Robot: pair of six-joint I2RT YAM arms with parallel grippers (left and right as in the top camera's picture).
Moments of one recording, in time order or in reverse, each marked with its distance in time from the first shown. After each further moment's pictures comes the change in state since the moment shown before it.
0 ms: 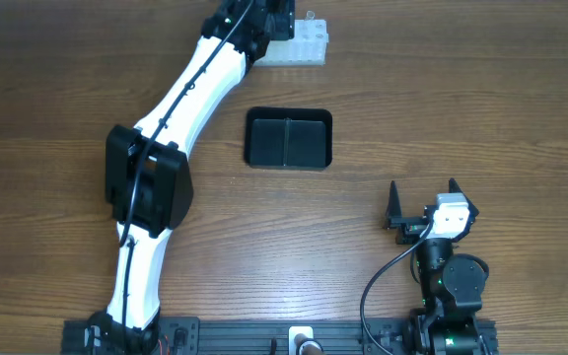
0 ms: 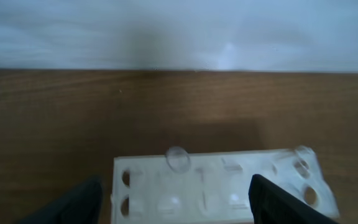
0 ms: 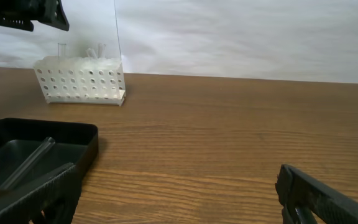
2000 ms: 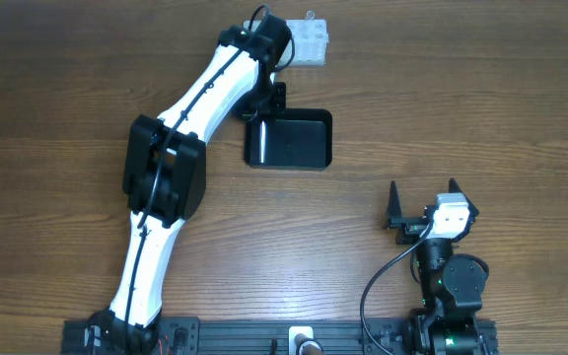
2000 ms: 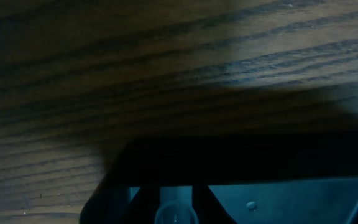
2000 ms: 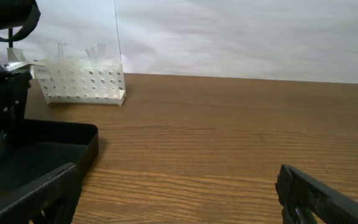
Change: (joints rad) left arm -0.023 0.110 0.000 -0.680 0.321 -0.107; right arm 0.000 0.000 0.000 0.000 0.000 0.000
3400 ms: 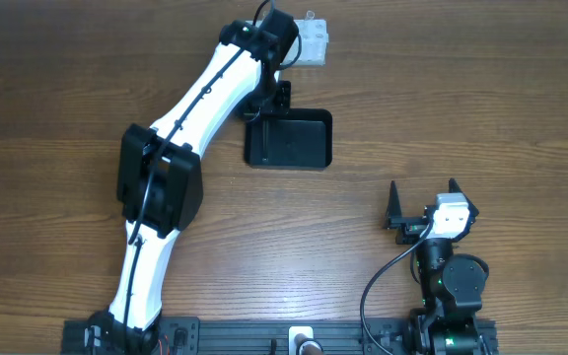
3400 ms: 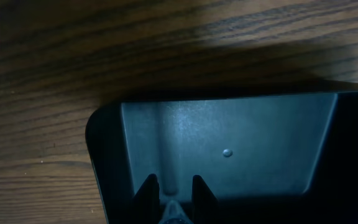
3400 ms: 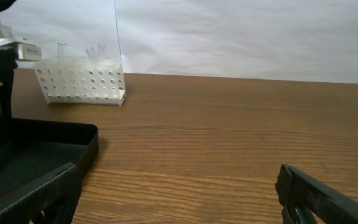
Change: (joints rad) left arm -0.033 -0.085 0.000 -0.071 -0.011 0.000; right arm 0.000 0.000 0.000 0.000 0.000 0.000
